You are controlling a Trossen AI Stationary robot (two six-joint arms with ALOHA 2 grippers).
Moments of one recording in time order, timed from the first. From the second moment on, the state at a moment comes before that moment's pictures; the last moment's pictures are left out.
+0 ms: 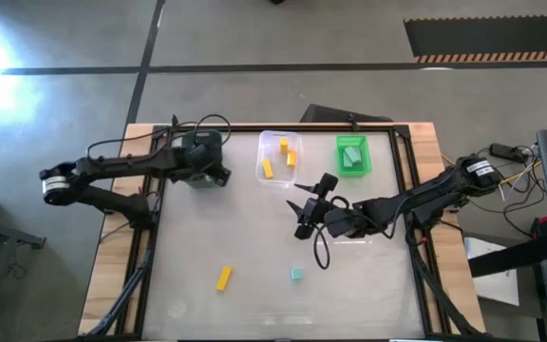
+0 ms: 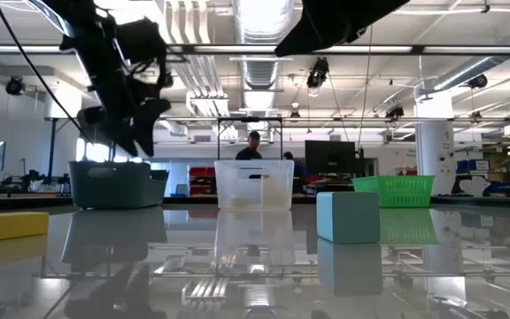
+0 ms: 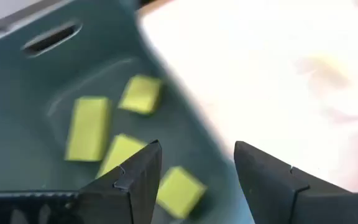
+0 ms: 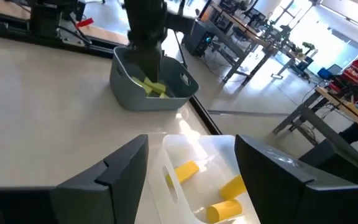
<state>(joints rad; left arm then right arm) 0.40 1.19 0.74 -0.59 -0.40 -0.58 0.29 1.52 0.94 0.18 0.86 -0.18</state>
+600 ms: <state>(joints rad) -0.30 1.22 0.86 -0.58 -0.45 -1.11 0.26 1.52 0.94 0.17 0.86 -0.28</state>
